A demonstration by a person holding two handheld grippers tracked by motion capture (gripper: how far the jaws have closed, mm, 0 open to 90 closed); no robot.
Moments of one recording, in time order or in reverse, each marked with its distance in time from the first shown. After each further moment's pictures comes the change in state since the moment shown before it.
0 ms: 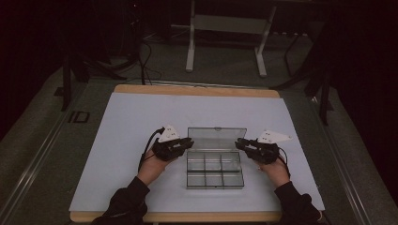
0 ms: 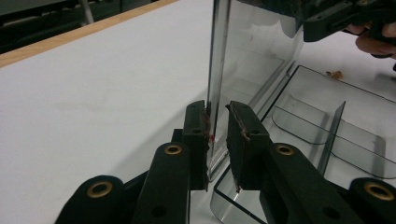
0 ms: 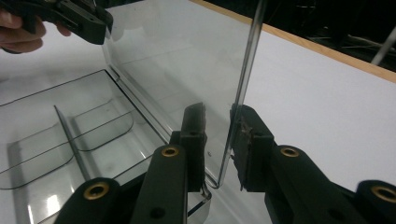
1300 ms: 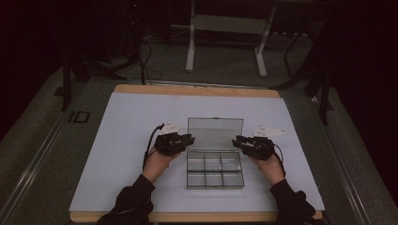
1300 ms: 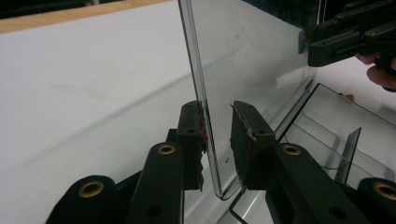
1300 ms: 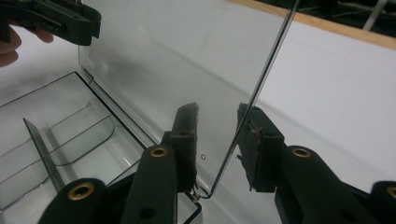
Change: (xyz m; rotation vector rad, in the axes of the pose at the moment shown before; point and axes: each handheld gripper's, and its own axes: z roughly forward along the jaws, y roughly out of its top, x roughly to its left) left arm 0.014 0.000 0.016 0.007 -0.003 -0.162; right arm -0.007 0.004 0.019 0.079 -0.042 0.126
